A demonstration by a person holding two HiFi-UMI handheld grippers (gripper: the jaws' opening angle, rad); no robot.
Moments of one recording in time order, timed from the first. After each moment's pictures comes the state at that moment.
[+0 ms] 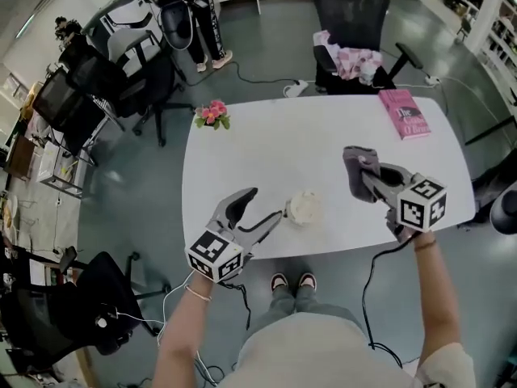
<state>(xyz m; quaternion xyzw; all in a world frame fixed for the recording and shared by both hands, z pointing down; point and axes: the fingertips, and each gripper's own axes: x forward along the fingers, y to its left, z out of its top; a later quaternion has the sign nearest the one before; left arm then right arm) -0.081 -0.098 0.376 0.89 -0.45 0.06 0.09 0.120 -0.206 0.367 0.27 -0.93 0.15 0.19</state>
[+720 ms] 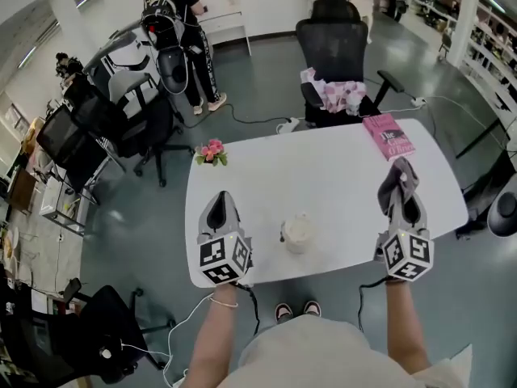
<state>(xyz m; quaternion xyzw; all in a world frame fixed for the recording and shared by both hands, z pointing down) -0.177 -0.134 0.313 0.68 -0.73 -0.04 0.04 0.238 -0.177 0.297 0.64 -0.77 0.02 -0.05</state>
